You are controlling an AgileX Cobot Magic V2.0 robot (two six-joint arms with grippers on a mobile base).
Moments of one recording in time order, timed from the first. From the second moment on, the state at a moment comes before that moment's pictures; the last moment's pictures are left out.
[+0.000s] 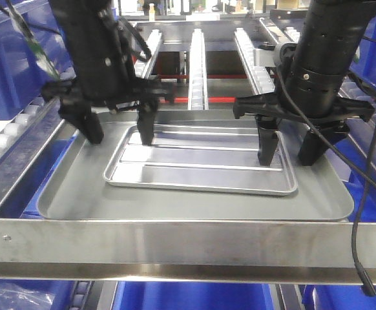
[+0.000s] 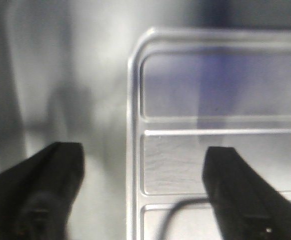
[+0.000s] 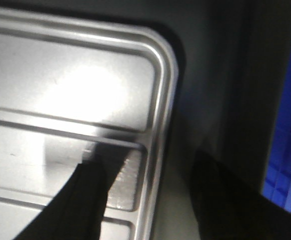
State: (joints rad) left arm -0.59 1.98 -1.52 0.16 0.75 -0.50; right arm 0.34 1.89 -1.29 -0.02 0.67 0.38
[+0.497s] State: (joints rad) left arm -0.60 2.01 -1.53 0.16 0.75 -0.50; right arm 0.34 1.89 -1.29 -0.02 0.67 0.38
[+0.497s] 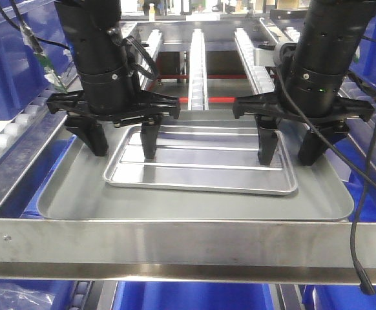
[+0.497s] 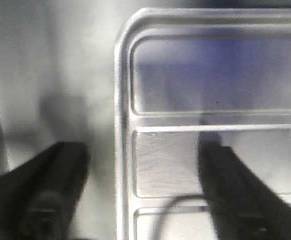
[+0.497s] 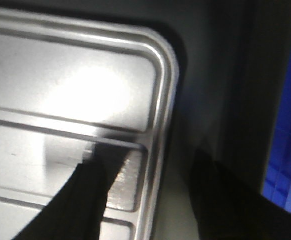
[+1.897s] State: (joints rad) left arm -0.61 1.67 -1.56 0.15 1.07 -0.58; right arm 0.39 1.57 -1.46 -0.03 0.97 0.39
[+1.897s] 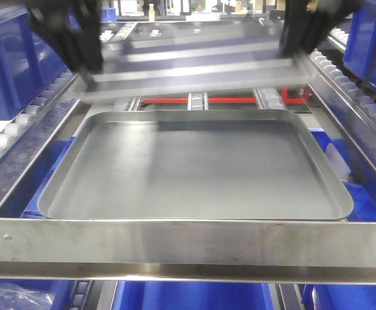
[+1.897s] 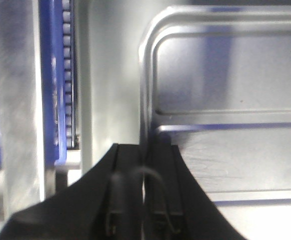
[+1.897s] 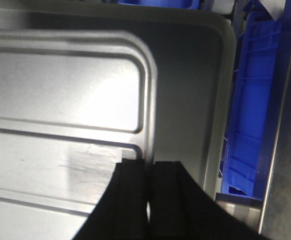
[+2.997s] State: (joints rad) left arm -0.63 1.64 -1.67 0.15 1.15 -0.58; right arm 0.39 1.52 -1.46 -0.03 1.04 0.39
